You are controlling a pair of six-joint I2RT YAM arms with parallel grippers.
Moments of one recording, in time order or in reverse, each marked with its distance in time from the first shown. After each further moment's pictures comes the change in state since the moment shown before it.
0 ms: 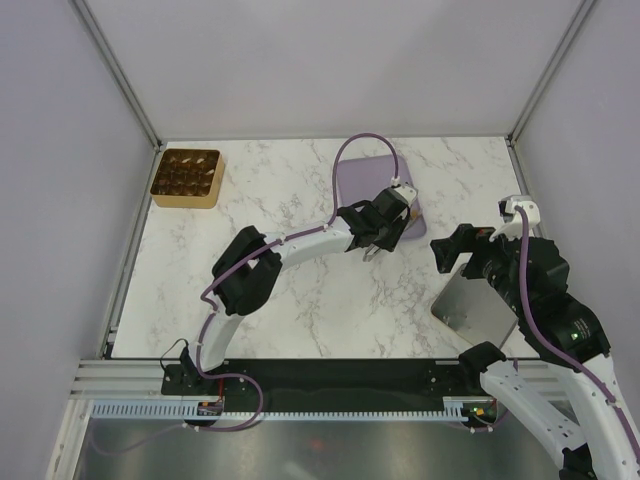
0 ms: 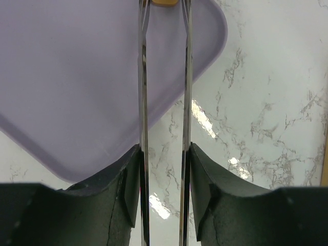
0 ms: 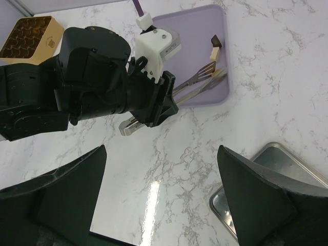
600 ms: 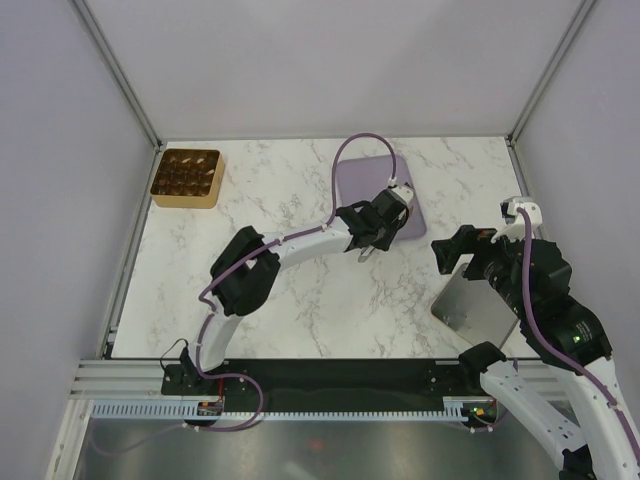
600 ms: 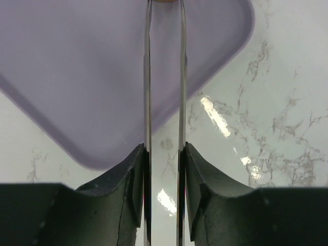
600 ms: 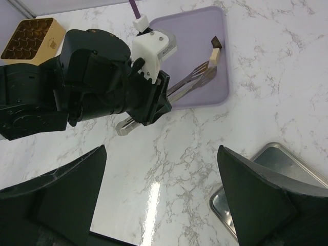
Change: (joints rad) left arm 0.000 -0.002 0.002 -0.027 -0.056 0.007; right arm 0.000 -0.013 0.000 -0.004 0.000 0.001
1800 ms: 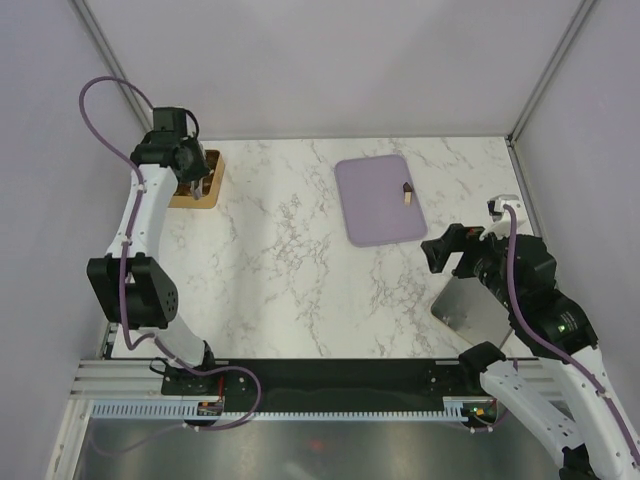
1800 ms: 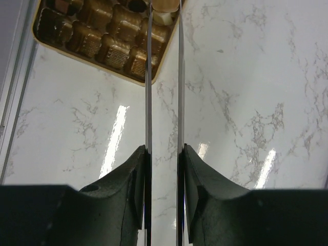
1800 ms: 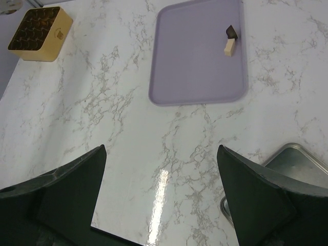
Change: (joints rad) left arm 0.933 -0.502 -0.073 -0.410 0.055 -0.029; right arm 0.000 0.019 -0.063 0.062 -0.054 0.023
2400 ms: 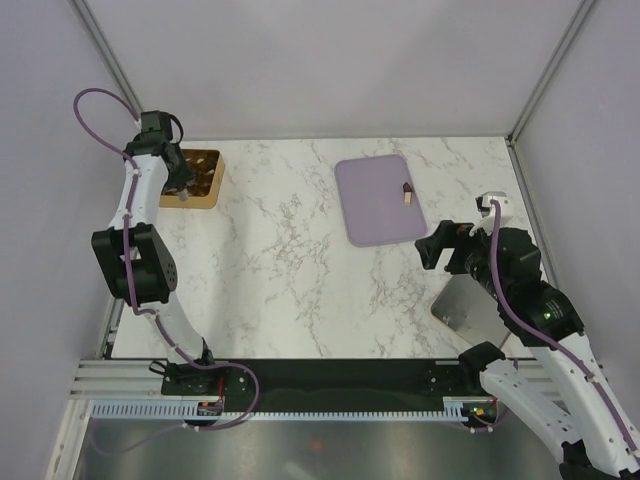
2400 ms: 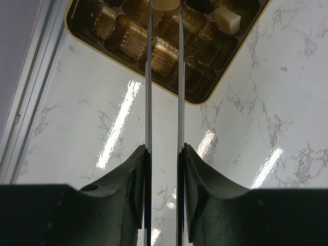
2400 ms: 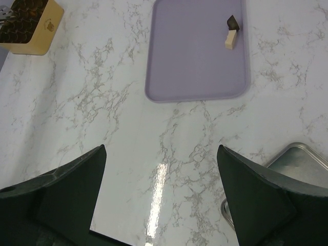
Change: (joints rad) left arm 0.164 0.200 0.067 -0.014 0.003 0.000; right arm 0.000 0.048 -0.048 0.056 -0.003 0.002
